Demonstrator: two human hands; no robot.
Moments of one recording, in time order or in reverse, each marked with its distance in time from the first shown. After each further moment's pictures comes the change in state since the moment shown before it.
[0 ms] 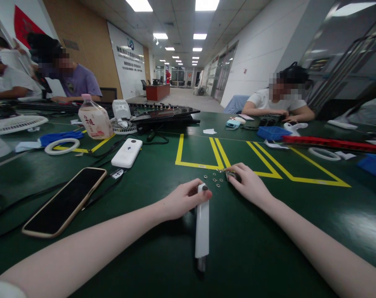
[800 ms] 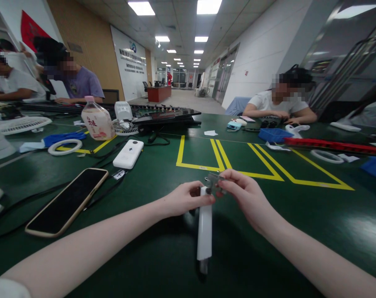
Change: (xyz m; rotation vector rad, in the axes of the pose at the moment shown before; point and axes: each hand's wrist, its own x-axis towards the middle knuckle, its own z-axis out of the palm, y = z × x) left_hand 0.011 -0.009 0.000 -0.180 -0.020 -0.022; right_hand -0.016 -0.114 -0.034 1.105 -0.056 0.244
